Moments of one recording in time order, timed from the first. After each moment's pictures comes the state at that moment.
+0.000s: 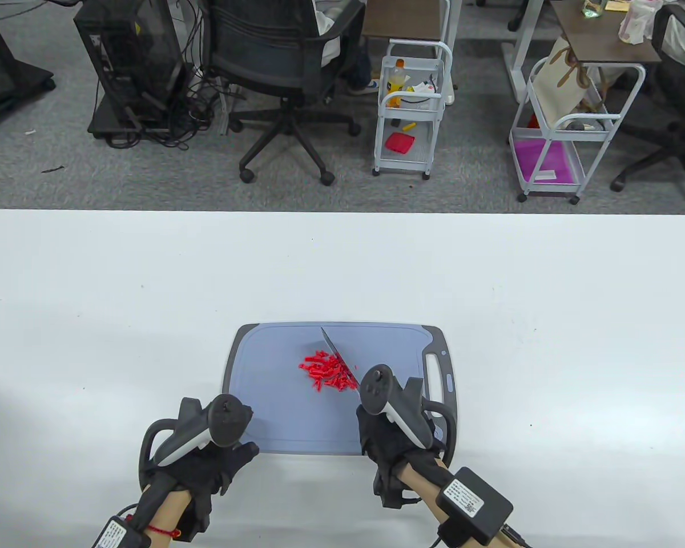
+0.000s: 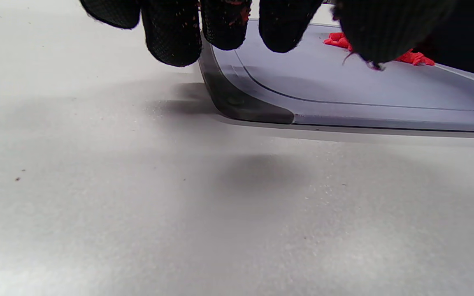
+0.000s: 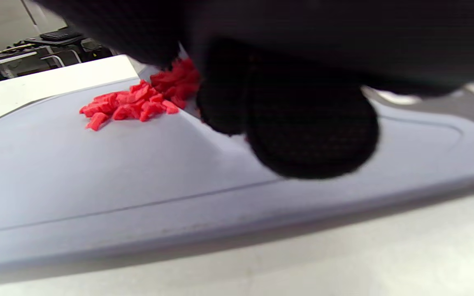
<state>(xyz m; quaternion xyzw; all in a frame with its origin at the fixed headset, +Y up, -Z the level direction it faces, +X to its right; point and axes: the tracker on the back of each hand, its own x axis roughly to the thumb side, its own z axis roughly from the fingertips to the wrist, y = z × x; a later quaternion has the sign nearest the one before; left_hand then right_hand) -0.231 -0.736 -0.255 -0.23 -0.07 0.03 0.97 0.052 -0.719 -0.282 -0.06 0.11 0.99 0.10</state>
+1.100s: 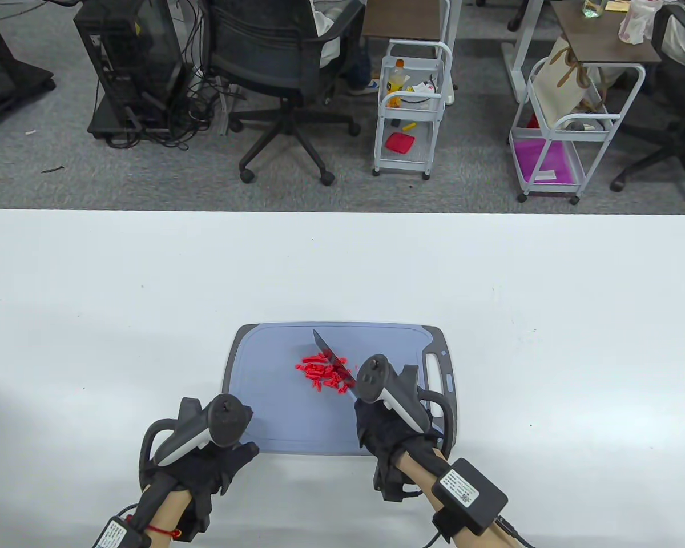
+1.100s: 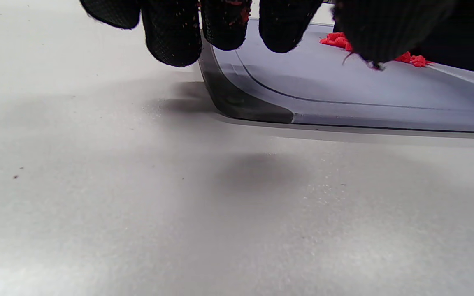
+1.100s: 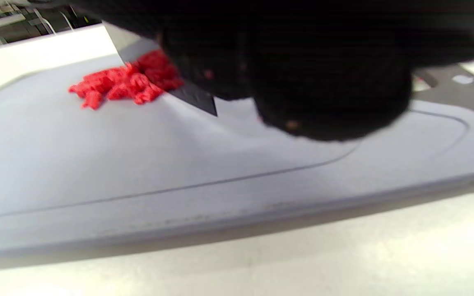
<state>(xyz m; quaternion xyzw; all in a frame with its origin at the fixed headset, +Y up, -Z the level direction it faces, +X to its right) -0.230 -0.735 -0.256 -0.23 -0.07 0.04 0.97 0.051 -0.728 -0.303 -0.07 0.19 0.97 0.09</state>
